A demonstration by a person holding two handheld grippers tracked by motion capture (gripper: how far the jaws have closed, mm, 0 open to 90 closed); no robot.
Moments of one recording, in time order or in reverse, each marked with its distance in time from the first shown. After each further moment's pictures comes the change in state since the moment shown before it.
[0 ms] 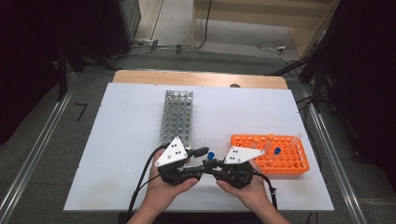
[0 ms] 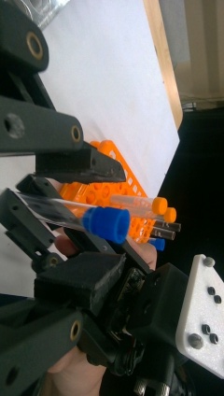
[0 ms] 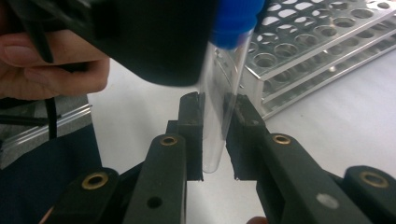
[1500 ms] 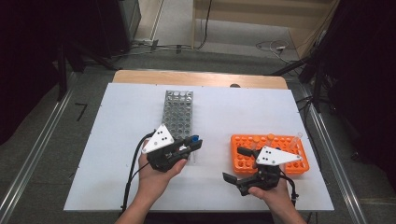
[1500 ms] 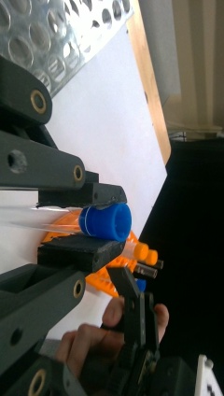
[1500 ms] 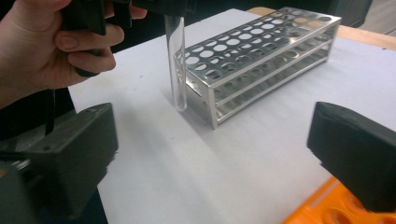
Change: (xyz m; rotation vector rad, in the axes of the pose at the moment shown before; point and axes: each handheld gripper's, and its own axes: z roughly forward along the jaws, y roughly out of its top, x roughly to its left) left arm 0.037 0.012 -0.018 -0.052 0.105 -0.032; right arm -0.017 -0.017 -0.062 -0.142 -0.084 0.050
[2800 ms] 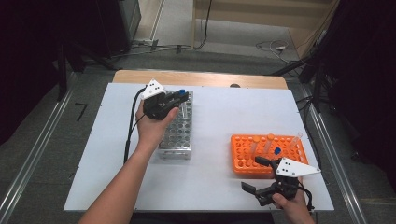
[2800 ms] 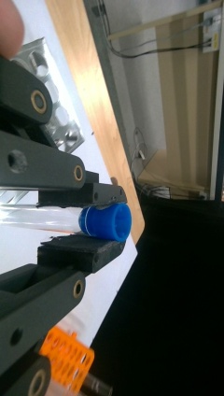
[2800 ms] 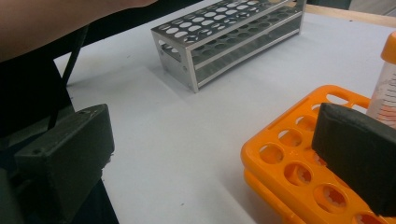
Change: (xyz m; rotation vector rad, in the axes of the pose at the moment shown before) left arm 0.113 0.047 0.048 -0.046 0.194 -0.016; right arm -0.014 -0.041 -0.036 0.006 -0.030 0.026
